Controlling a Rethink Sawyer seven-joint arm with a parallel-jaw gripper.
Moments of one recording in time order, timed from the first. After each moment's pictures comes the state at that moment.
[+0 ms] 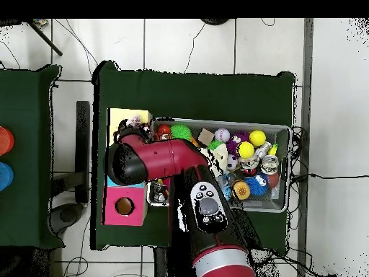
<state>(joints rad) -0.18 -0.69 0.24 1.67 -0.23 0.21 1.58</state>
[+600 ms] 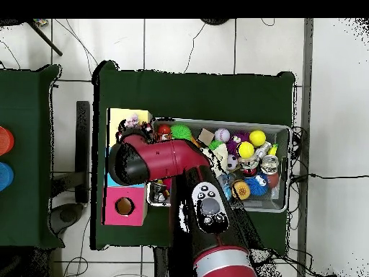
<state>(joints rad) -0.18 -0.69 0.23 1.67 -0.23 0.21 1.58</state>
